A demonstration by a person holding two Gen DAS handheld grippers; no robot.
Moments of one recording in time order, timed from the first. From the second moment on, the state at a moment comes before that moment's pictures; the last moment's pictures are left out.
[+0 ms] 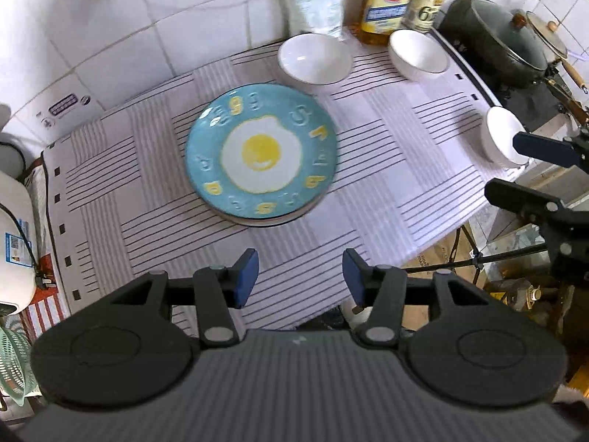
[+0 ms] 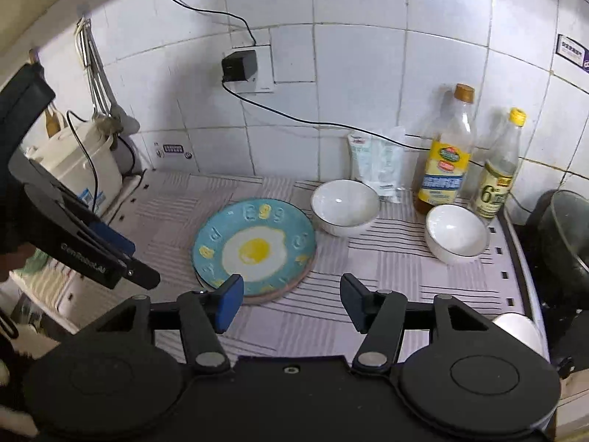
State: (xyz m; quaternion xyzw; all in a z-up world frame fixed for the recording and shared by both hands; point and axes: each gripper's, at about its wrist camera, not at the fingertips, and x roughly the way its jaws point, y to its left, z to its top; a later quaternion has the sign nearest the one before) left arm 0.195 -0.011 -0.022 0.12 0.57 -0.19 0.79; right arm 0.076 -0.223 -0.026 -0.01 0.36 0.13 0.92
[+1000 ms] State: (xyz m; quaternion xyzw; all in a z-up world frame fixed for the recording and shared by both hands) left arm 0.232 -0.264 -0.112 0.04 0.57 -0.23 0.79; right arm 0.046 -0.447 -0.191 0.05 0.36 0.03 0.93
